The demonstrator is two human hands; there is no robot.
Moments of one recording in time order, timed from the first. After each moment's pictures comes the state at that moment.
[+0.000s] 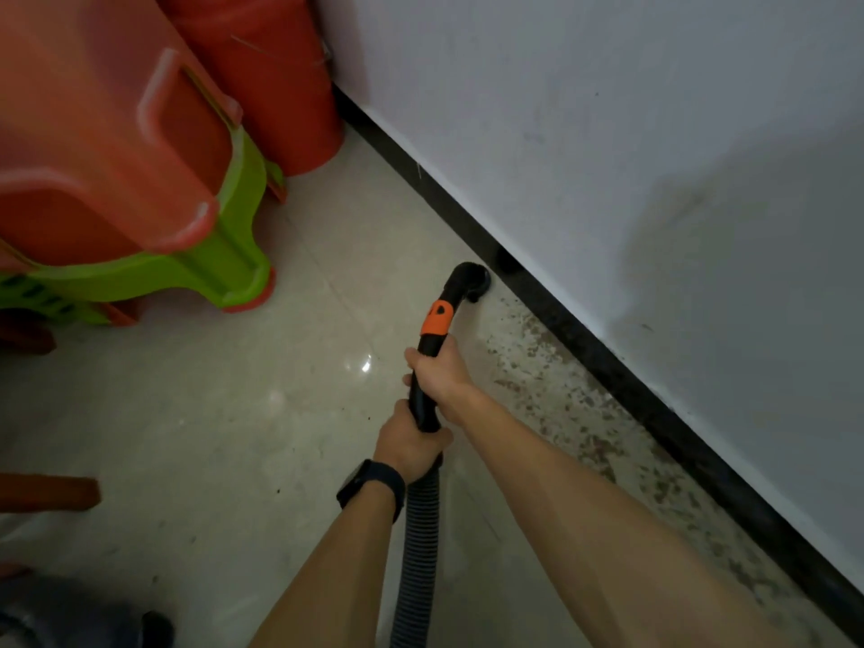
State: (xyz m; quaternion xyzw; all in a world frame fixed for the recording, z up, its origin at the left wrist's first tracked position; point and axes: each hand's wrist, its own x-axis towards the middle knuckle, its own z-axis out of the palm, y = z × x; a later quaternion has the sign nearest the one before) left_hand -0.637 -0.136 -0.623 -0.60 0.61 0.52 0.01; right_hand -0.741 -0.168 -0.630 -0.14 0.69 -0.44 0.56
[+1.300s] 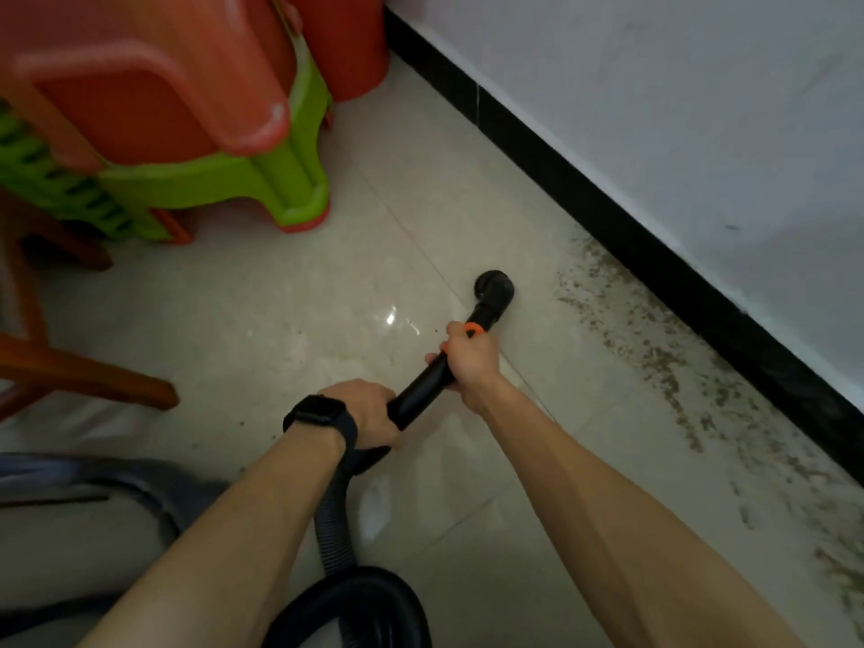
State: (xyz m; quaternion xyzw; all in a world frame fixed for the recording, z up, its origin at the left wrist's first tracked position) left_hand -0.459 -0.148 -0.588 -0.43 0.79 0.23 0.36; right_hand -0.610 -0.111 -0.643 0.03 0.67 -0.52 0.54
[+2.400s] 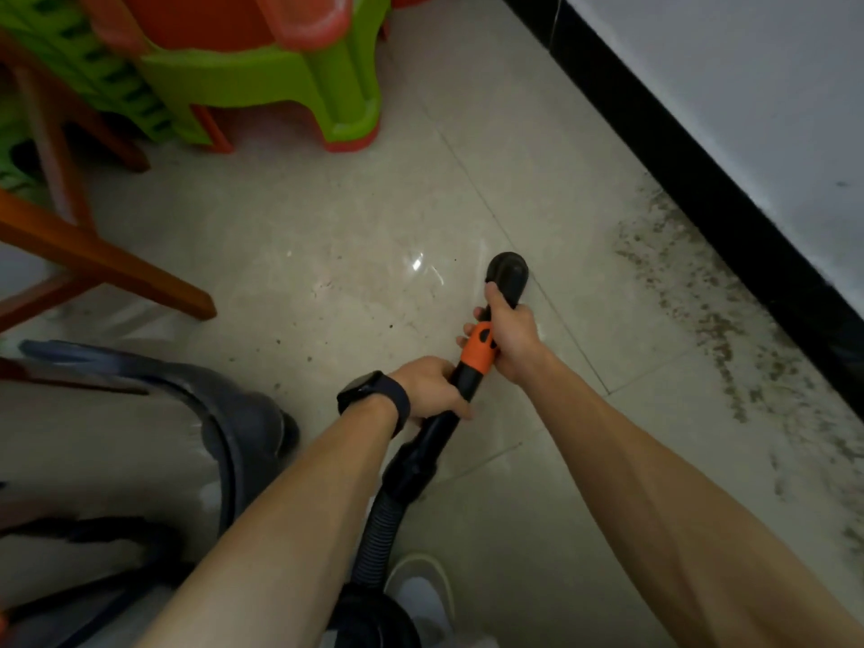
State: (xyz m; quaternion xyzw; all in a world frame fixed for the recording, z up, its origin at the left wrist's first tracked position) left_hand -0.445 -0.099 -0.599 -0.52 0.60 0.56 0.26; right_hand -0.580 -0.087 -0.655 0.04 0.63 -0.52 0.58
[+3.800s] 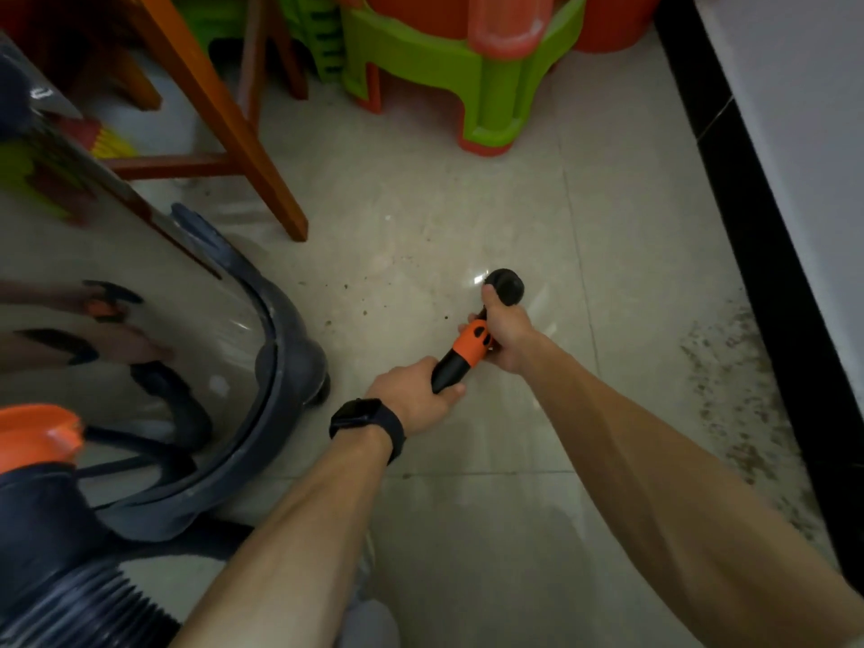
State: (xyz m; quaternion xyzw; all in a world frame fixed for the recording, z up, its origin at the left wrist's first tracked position) left_hand -0.395 -0.050 -0.606 -0.67 0.62 0.40 0.07; right_hand -0.539 -0.137 -0.638 -0.15 0.66 -0.29 0.67
